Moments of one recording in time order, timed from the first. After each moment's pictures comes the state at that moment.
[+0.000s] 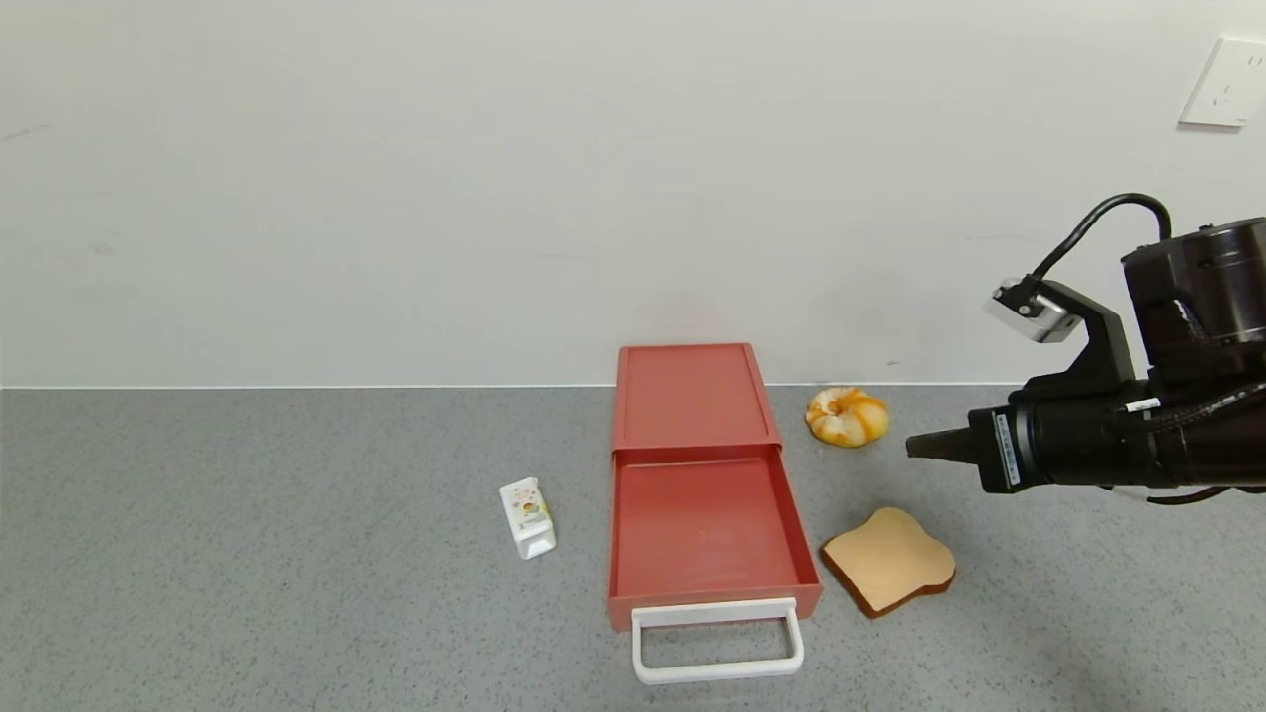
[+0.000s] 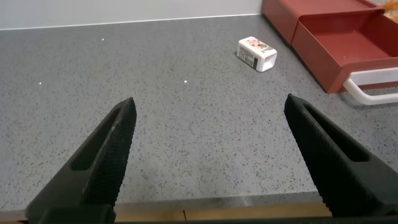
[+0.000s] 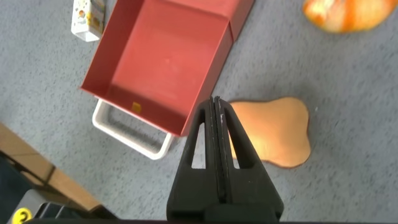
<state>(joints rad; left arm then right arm) 0.00 0.00 0.00 0.00 -0.01 0.01 0.31 1.60 -1.08 0.11 0.30 0.10</state>
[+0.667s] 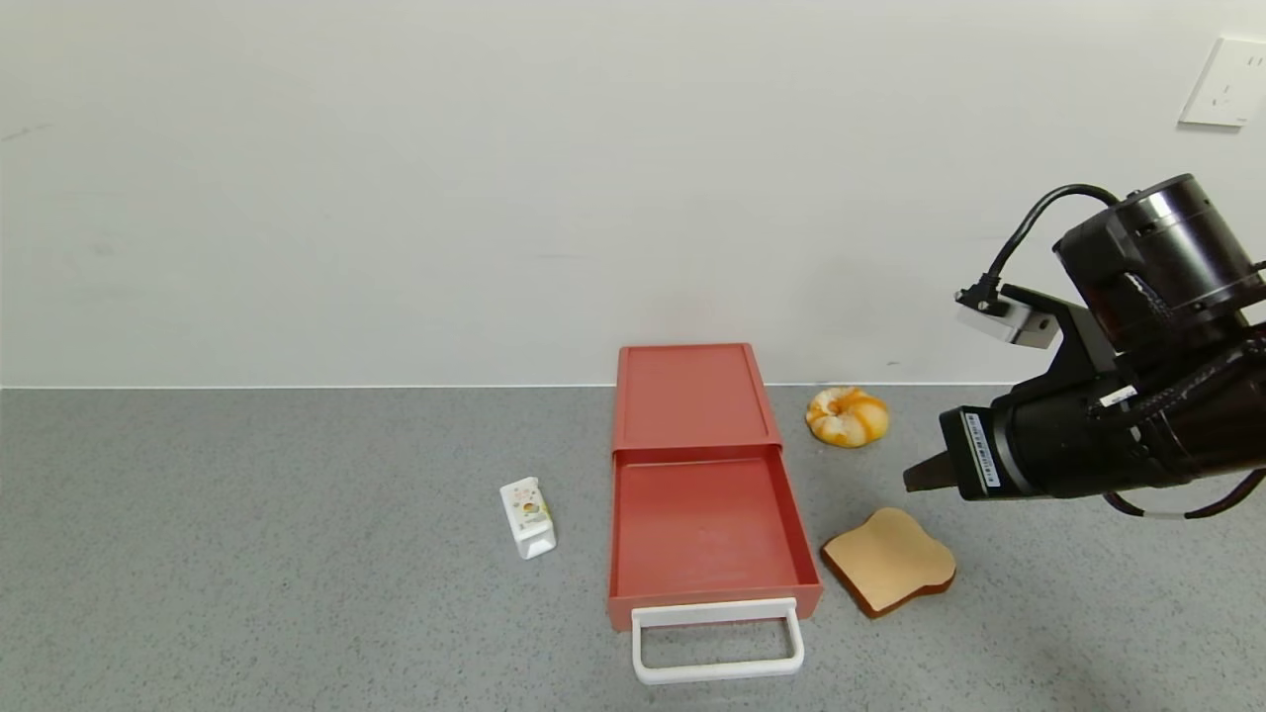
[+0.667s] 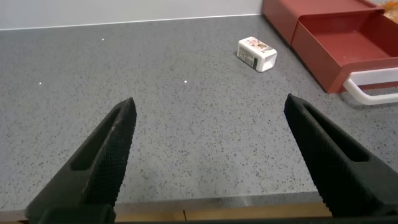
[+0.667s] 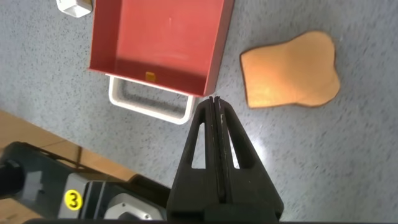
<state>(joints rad) 0.00 0.00 0.00 0.00 -0.01 0.01 0.46 1.63 -1.32 0.52 0.11 0.34</state>
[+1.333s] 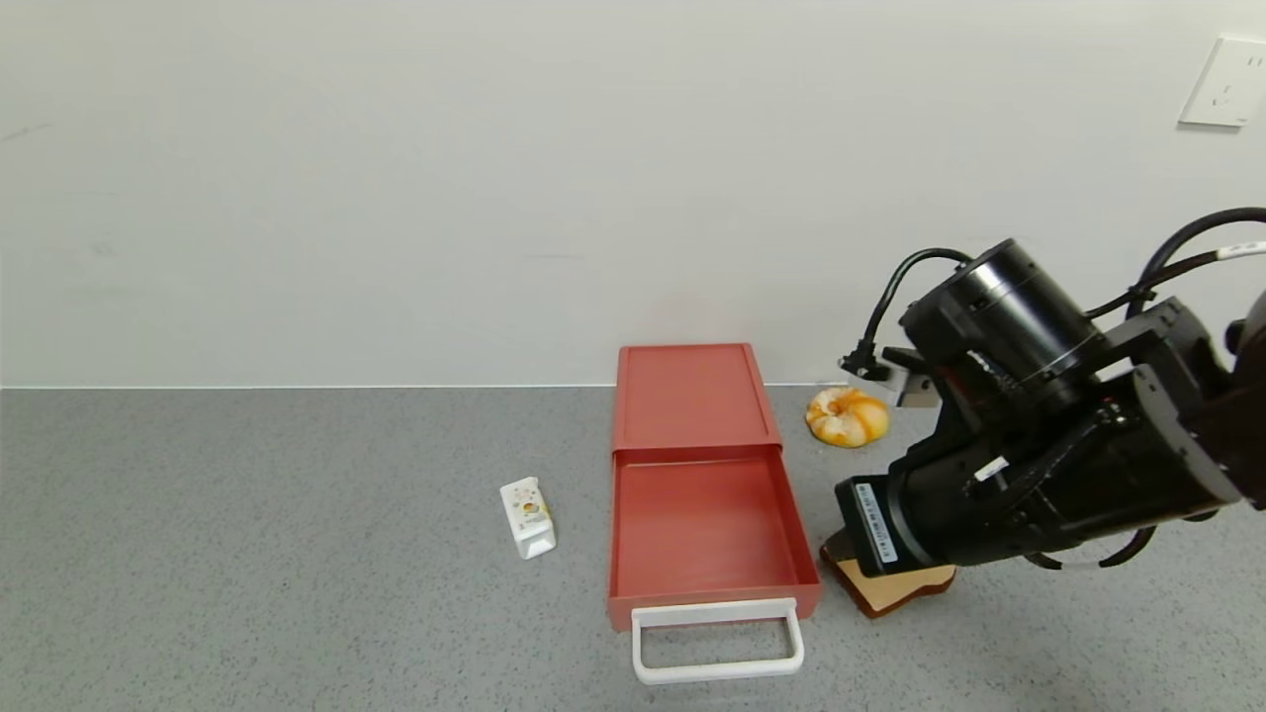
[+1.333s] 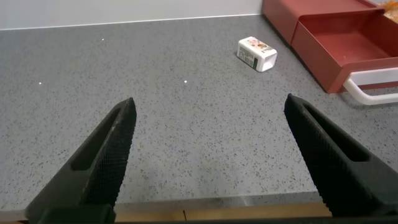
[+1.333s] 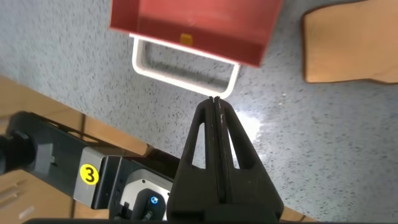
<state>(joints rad) 0.00 0.00 0.00 0.00 -0.01 0.01 0.68 1.74 -1.38 0.60 0.05 0.46</state>
